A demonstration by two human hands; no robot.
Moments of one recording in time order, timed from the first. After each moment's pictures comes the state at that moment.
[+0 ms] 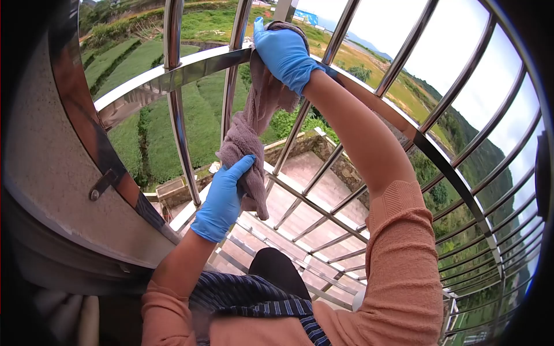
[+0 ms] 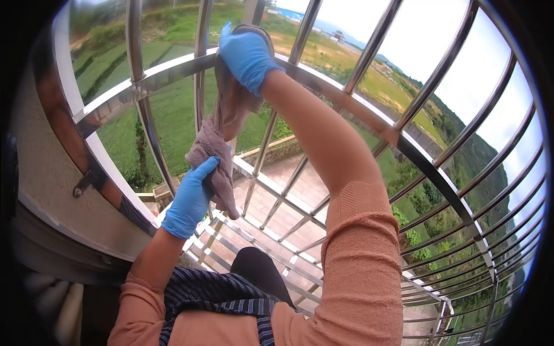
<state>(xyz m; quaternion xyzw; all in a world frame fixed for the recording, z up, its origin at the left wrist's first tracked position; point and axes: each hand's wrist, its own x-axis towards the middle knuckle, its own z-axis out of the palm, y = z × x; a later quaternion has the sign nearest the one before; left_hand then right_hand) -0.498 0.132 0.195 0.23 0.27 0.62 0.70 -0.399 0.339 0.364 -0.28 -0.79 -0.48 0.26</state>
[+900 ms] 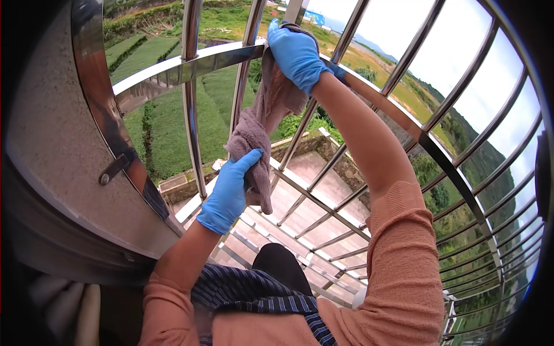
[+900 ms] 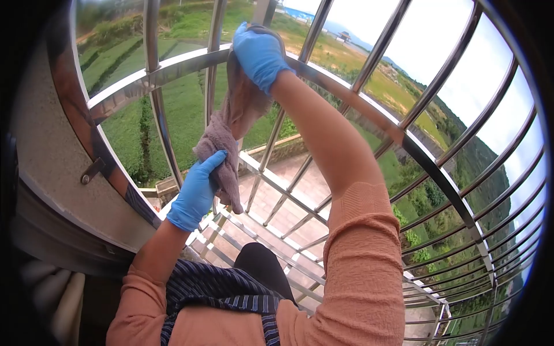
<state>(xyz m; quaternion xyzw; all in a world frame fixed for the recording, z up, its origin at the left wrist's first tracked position) -0.502 0.124 0.196 0.25 0.30 0.62 0.68 -0.401 0.328 0.360 -0.33 -0.78 -0.46 0.27</state>
